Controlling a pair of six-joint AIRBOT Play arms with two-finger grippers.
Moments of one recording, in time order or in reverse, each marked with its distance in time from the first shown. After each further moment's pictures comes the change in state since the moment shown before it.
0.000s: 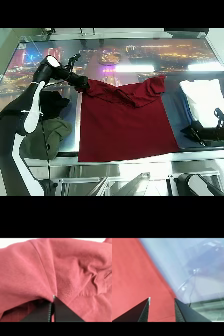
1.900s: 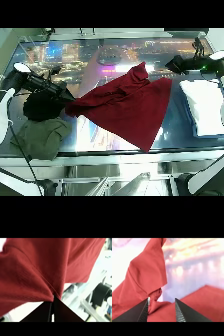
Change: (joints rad) left arm 0.215 0.324 -0.447 -0.194 -0.310 -0.114; right arm 0.432 -0.985 1.393 0.234 -0.131 -0.016
